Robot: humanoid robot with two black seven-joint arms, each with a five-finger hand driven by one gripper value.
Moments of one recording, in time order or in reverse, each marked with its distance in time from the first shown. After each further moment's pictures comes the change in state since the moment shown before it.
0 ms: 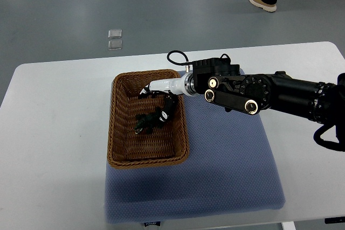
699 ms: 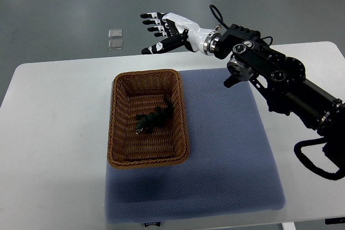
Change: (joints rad) left arm 0.000 0.000 -0.002 -0.001 0.000 0.000 0.000; right arm -0.281 0.000 0.909 -0.055 0.115 -0.039 0.050
